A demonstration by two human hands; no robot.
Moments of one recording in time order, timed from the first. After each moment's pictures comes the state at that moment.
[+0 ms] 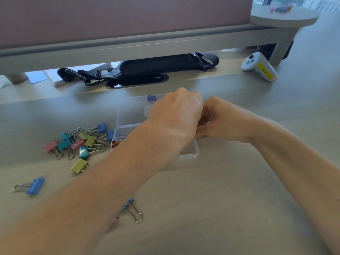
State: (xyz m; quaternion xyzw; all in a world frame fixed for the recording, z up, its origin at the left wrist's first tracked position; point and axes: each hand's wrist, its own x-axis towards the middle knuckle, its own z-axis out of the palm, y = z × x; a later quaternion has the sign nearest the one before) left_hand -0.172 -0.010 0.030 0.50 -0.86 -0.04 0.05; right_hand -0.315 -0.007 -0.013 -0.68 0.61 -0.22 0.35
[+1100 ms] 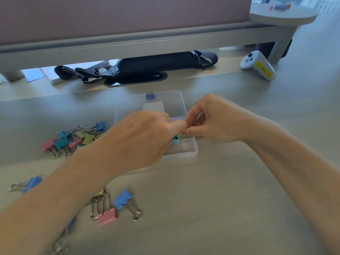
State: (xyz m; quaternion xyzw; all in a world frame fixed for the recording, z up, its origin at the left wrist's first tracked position) left_hand -0.101 -0.025 -0.012 0.24 -0.97 0.06 0.08; right_hand -0.313 -0.011 -0.017 -0.72 0.62 -0.17 0.25
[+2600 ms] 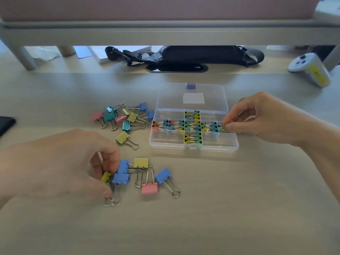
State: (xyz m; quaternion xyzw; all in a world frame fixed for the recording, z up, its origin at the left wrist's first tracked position) left_hand 0.057 0.039 0.015 0.56 -0.78 -0.25 -0.09; right_hand -0.309 -0.006 -0.016 -0.70 0.61 -0.20 0.31
